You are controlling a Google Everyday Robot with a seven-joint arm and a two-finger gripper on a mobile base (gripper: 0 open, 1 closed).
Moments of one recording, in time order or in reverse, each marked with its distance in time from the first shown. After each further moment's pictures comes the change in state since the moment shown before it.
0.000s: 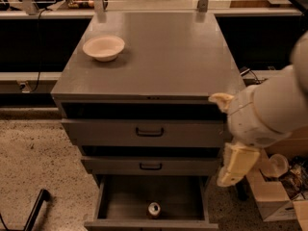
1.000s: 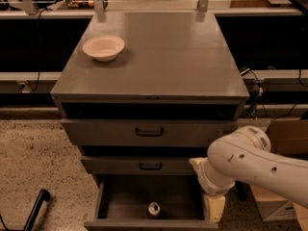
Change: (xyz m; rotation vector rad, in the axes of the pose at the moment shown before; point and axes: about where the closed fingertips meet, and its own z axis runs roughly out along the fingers) arm 0.095 0.078 0.242 -0.219 0.173 -0.188
